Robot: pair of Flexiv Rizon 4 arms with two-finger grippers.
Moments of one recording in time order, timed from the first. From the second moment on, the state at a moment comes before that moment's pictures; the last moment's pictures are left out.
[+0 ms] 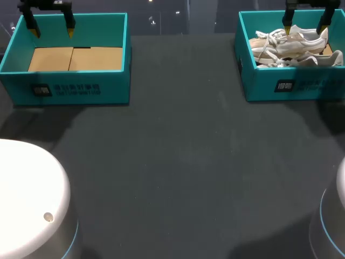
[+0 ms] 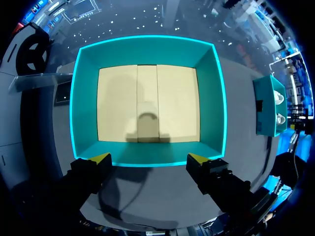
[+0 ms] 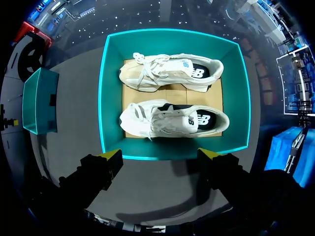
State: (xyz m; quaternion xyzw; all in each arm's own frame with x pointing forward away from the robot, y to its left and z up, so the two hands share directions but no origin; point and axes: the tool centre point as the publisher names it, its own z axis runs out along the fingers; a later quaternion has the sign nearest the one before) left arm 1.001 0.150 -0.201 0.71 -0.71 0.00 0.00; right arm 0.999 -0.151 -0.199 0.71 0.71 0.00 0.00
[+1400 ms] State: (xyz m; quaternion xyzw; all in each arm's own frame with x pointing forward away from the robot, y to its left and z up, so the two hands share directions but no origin) left arm 1.001 0.150 -0.201 0.71 -0.71 0.00 0.00; right arm 1.003 -0.242 -0.204 0.74 0.67 -0.03 0.03
